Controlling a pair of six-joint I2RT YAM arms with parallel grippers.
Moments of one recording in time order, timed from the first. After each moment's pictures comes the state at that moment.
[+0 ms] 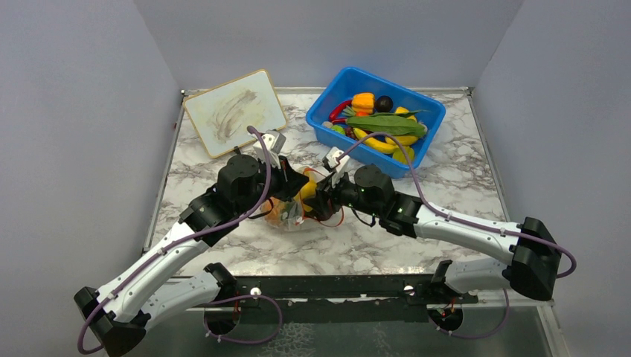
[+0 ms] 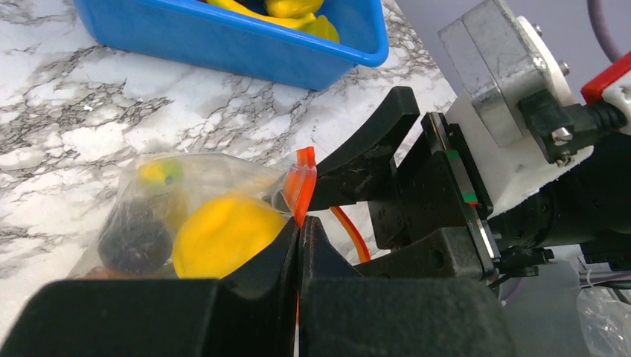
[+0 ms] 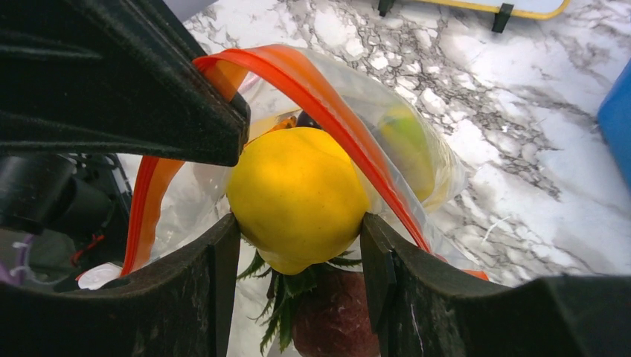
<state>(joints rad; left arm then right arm) -0.76 0.86 0.91 -0.34 0.06 -0.49 1.01 1.27 0.83 0.19 -0.02 0.15</state>
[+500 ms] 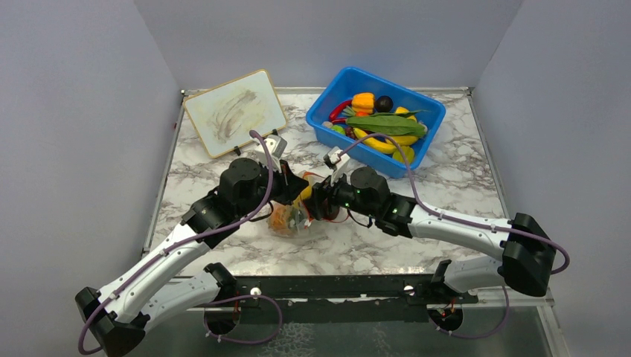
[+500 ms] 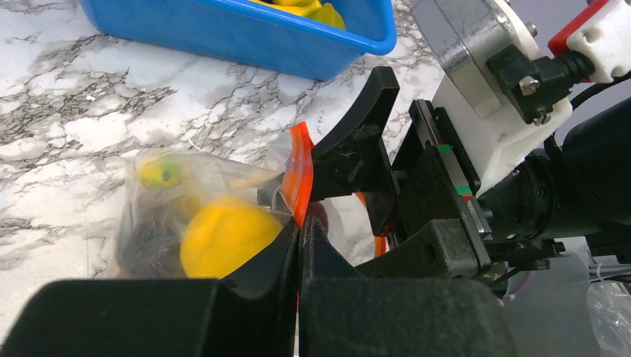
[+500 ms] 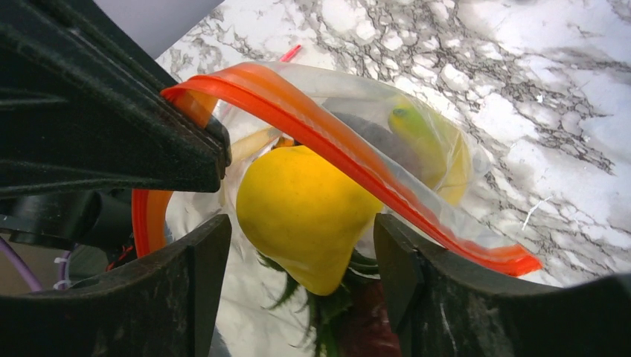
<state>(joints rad) -0.76 0.85 0.87 -0.34 0.06 -0.49 1.01 1.31 0.81 0.24 -0.02 0.30</state>
